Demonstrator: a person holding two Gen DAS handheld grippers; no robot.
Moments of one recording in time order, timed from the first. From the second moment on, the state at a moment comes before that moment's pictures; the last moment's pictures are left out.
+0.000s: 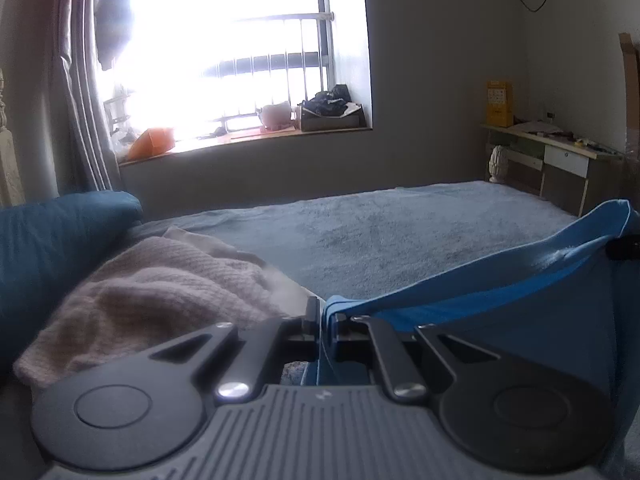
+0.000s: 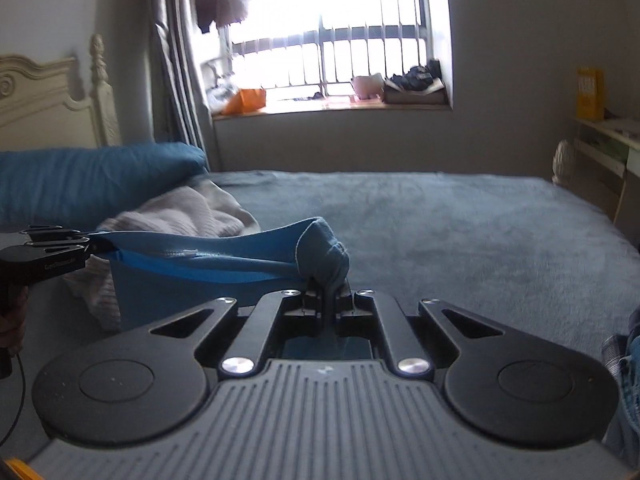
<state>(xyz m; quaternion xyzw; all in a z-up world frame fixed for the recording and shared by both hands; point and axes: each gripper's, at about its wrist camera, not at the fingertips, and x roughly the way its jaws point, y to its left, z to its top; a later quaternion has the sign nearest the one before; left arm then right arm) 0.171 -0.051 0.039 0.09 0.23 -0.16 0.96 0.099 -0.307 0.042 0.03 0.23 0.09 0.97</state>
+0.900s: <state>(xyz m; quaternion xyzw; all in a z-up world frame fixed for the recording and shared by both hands) 0.193 -0.020 -0.035 0.03 0.37 -0.14 0.92 0.105 -0.361 -0.049 0.17 0.39 0.13 0.90</state>
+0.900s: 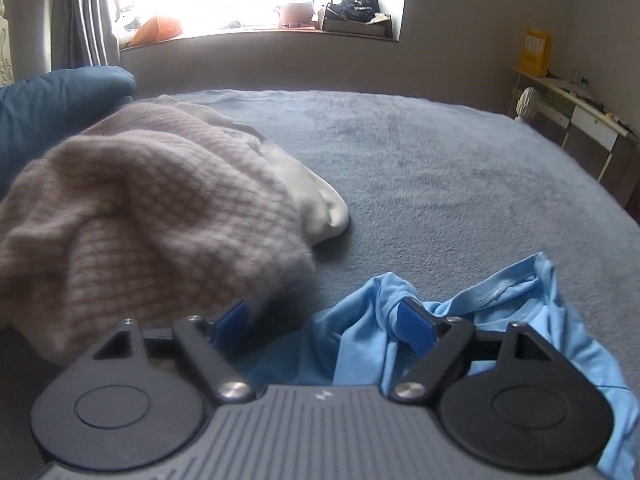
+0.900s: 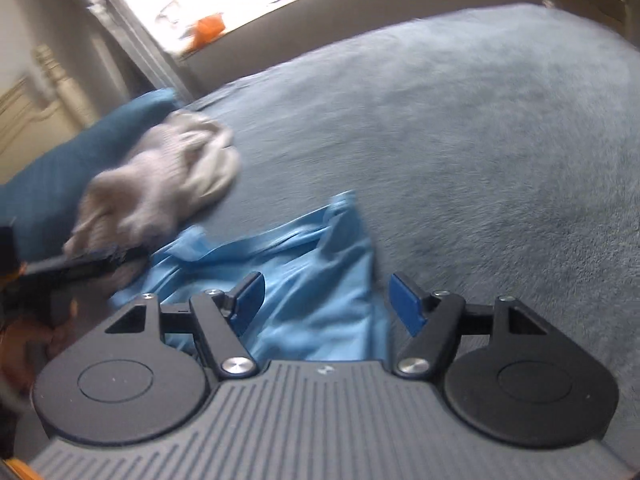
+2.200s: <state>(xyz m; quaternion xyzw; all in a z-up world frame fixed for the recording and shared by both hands) 0.111 0.041 -0.109 0.12 0.41 -0.16 0.89 0.014 -0.303 -0.039 -0.04 0.41 0.09 0.90</state>
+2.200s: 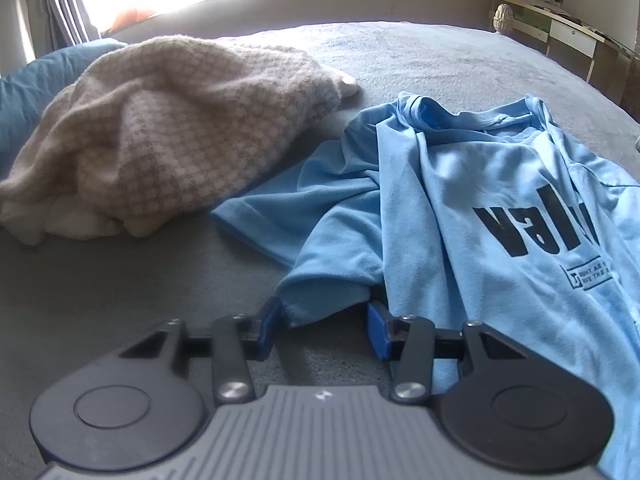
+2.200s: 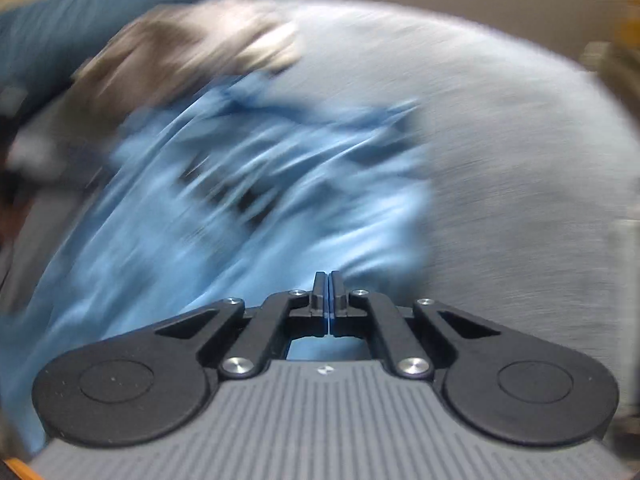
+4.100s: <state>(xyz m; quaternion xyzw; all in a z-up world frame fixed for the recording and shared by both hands) 0.111 0.042 -0.116 0.11 0.39 -0.16 0.90 0.026 -0.310 -0.075 0.13 0.43 0.18 0.88</state>
